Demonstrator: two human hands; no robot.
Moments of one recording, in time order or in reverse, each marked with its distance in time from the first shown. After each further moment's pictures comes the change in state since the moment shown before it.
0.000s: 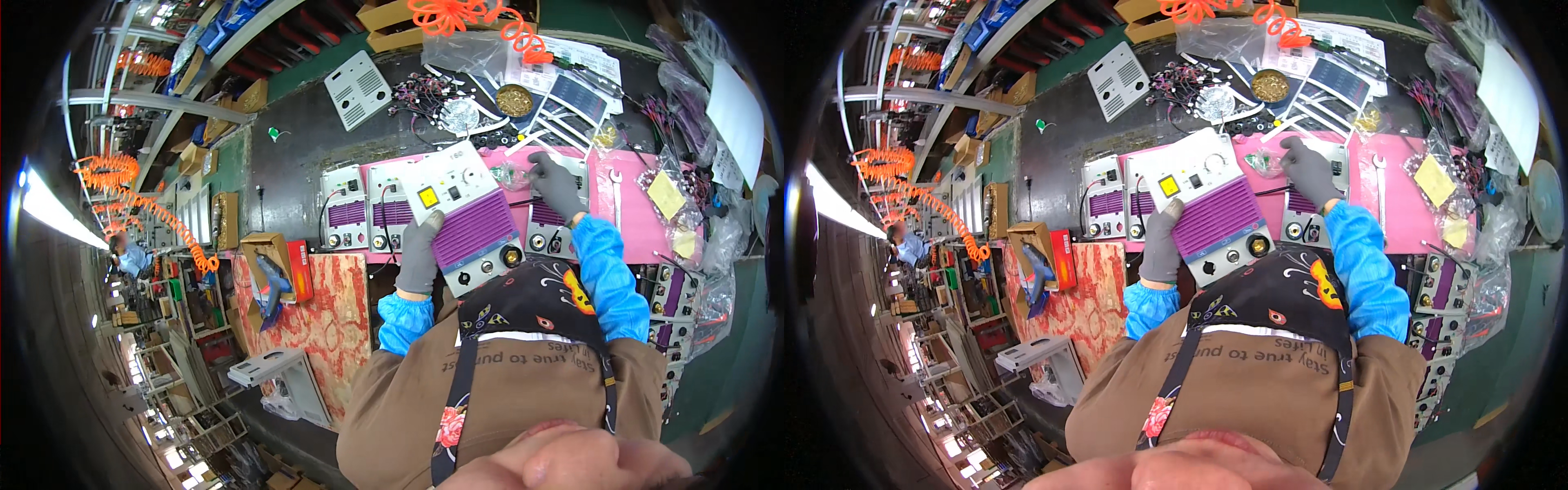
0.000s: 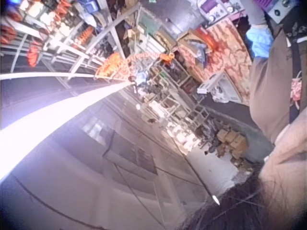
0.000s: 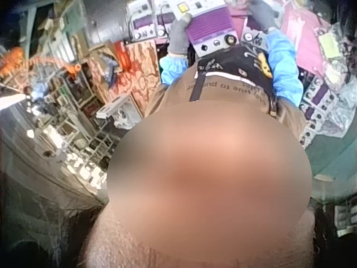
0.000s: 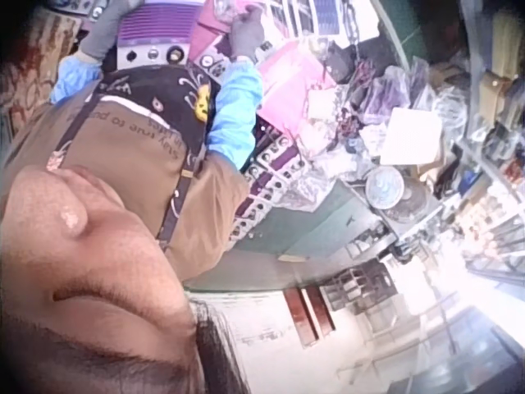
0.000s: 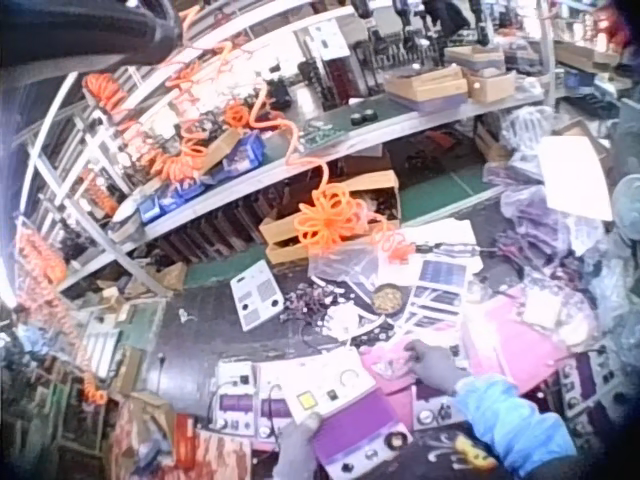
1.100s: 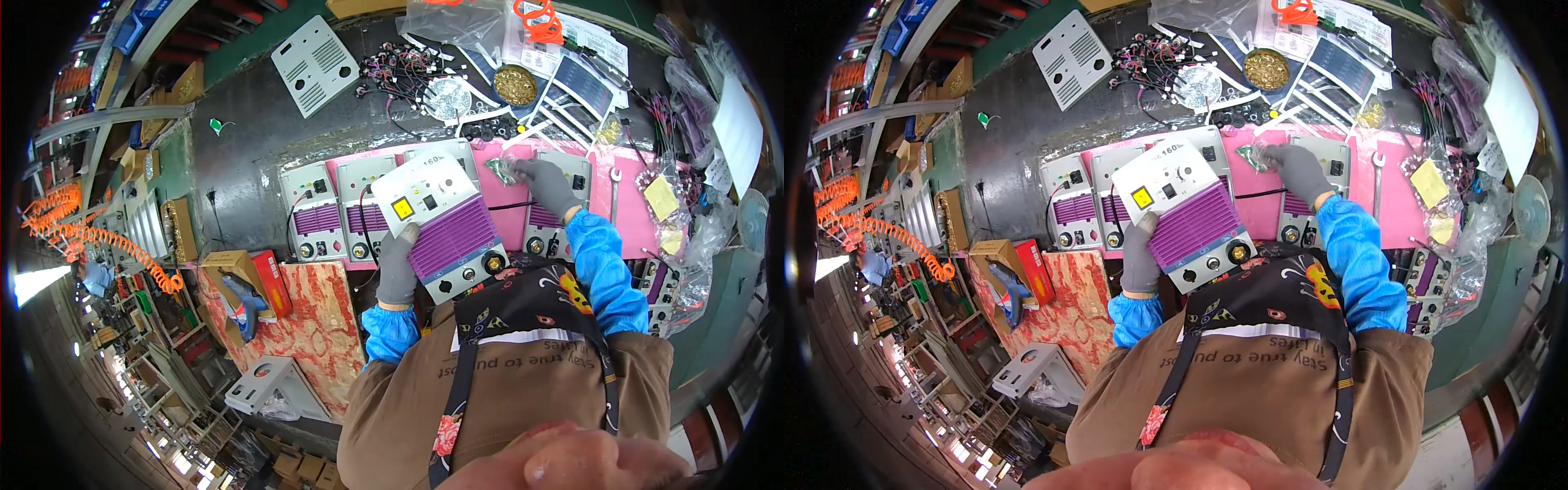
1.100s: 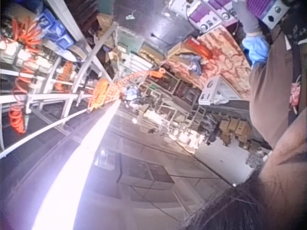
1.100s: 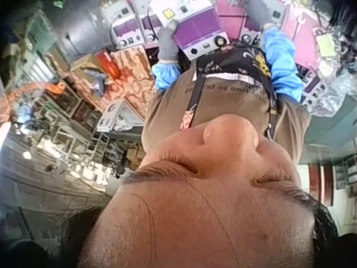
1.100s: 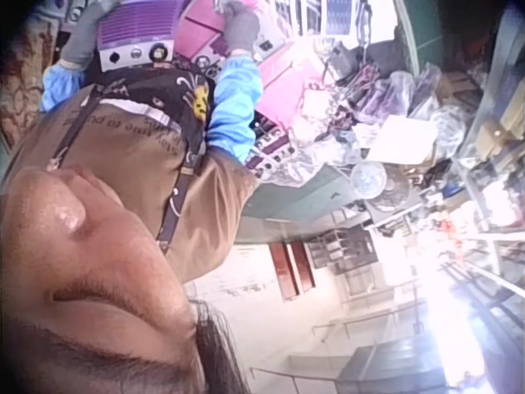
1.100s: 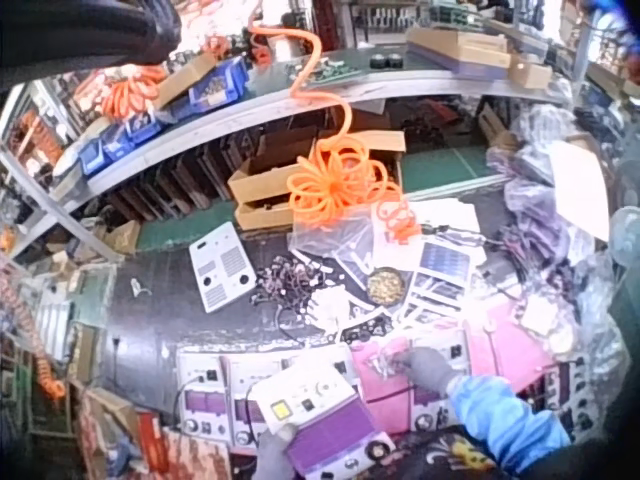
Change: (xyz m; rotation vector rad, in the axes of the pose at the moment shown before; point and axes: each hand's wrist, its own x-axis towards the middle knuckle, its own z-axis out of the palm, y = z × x) left_hand 0.052 0.002 -0.055 -0.015 0.064 -0.246; right_hand 0.039 0.027 0.031 -0.308 -0.223 -0.099
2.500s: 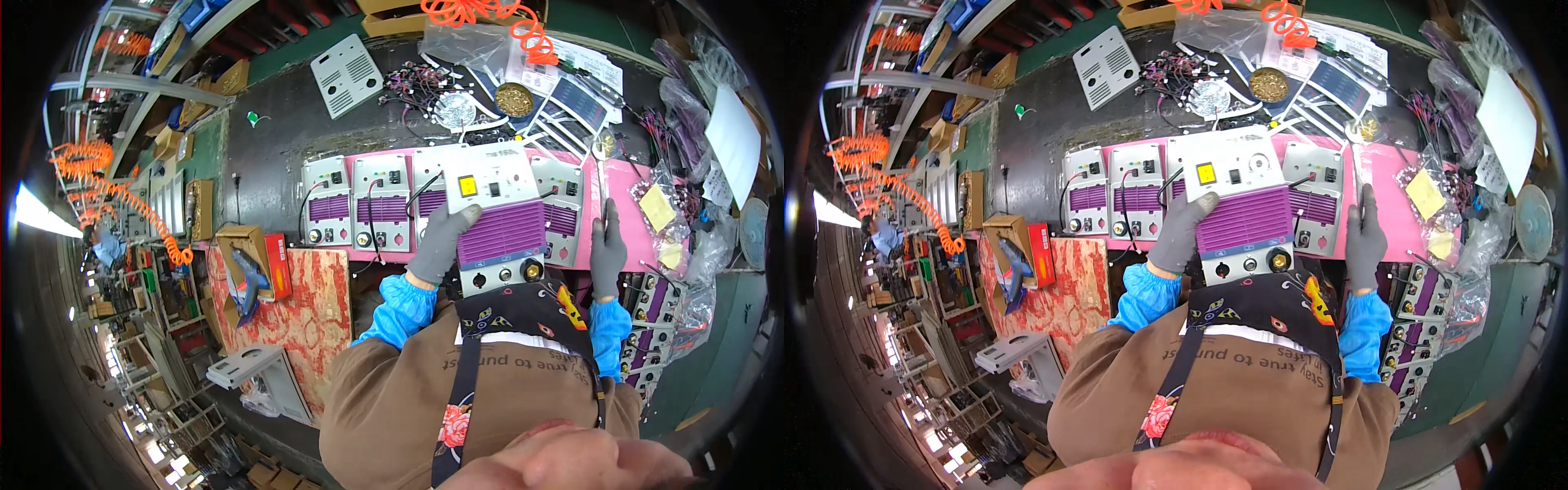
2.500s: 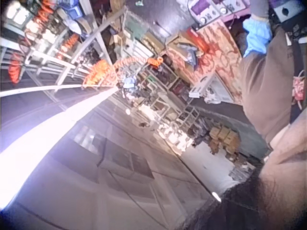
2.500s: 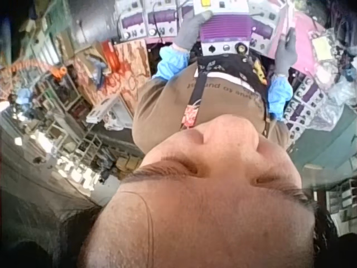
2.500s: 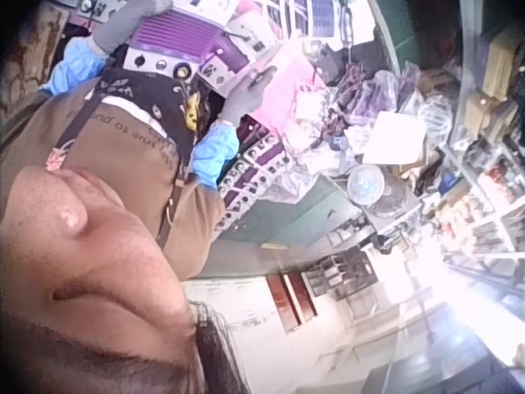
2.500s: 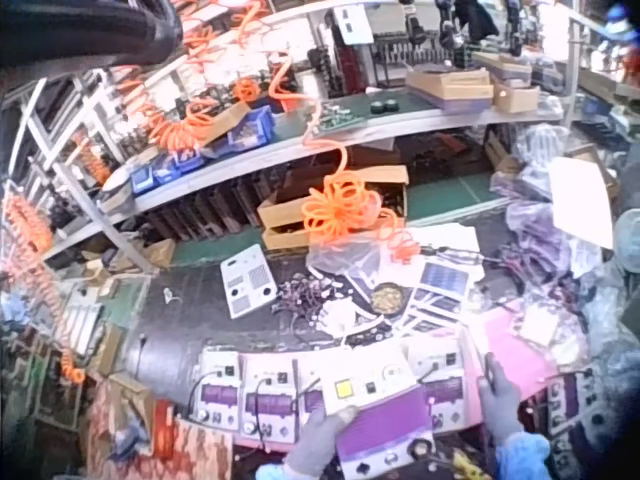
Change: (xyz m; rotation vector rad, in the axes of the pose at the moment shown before) left_hand -0.029 -0.010 0.085 0.126 -0.247 0.065; right_hand -0.176 -0.009 -0.068 0.019 0.678 0.288
